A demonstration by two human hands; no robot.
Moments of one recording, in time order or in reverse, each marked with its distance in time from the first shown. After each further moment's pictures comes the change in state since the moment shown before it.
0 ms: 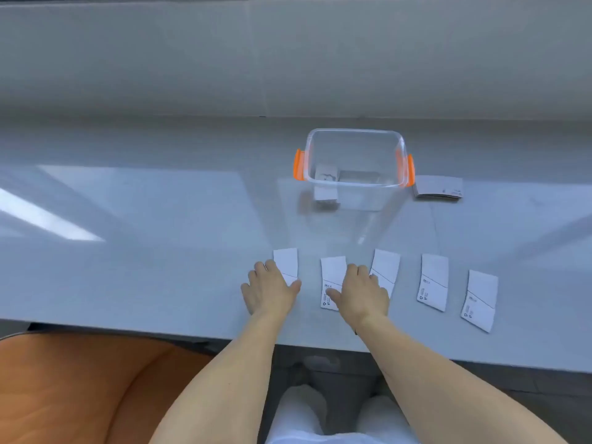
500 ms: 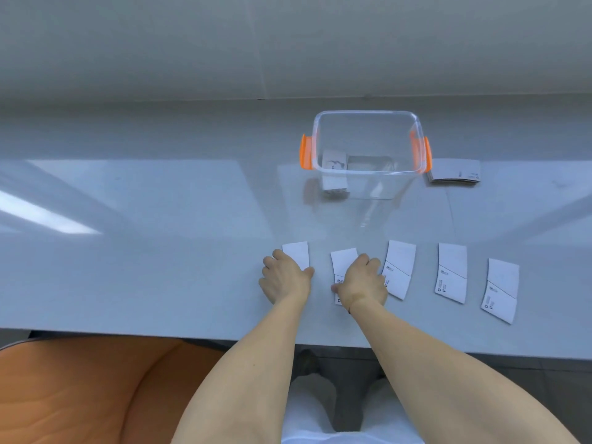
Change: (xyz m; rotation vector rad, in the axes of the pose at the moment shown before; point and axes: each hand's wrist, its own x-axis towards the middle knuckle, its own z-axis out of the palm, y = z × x) left_hand 0.026 0.018 0.005 -0.171 -0.105 -0.191; right_hand 0.028 -0.034 0.016 0.215 -0.099 0.334
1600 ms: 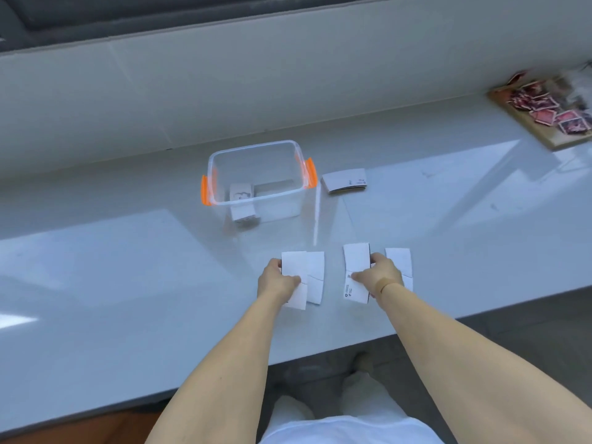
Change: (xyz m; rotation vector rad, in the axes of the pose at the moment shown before) left_hand -0.059 0.111 0.021 -0.560 -0.422 0.193; right_hand 0.046 0.179 -0.101 0.738 0.031 0.189
